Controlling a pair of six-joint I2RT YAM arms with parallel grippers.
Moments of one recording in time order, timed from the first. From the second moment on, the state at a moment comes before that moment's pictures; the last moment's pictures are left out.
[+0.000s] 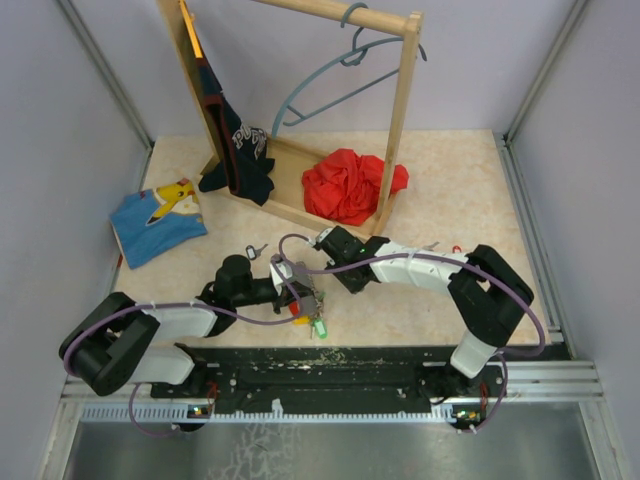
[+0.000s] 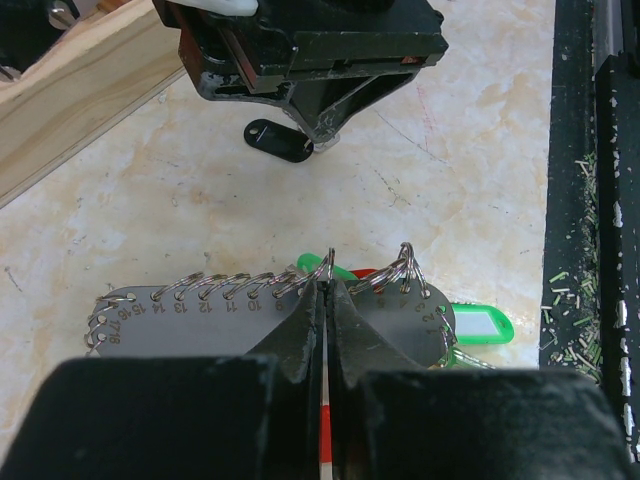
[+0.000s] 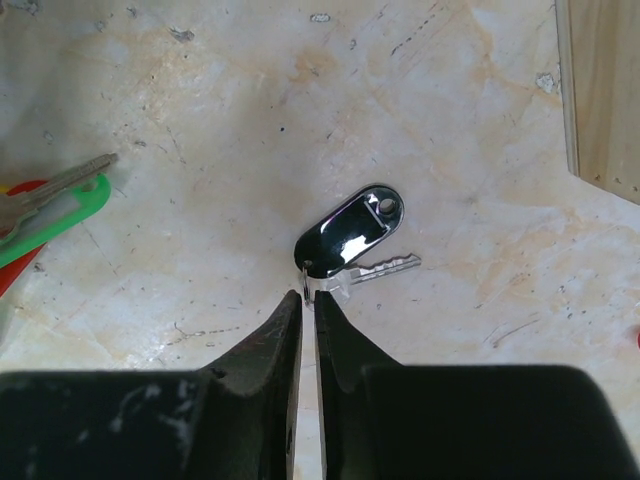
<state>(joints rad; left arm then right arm) -0.65 1.32 0.25 0.78 0.63 0.20 0.88 1.65 1.02 -0.54 0.19 0.03</state>
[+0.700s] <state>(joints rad) -0.65 1.32 0.25 0.78 0.63 0.20 0.88 1.69 1.02 -0.54 0.19 0.03</state>
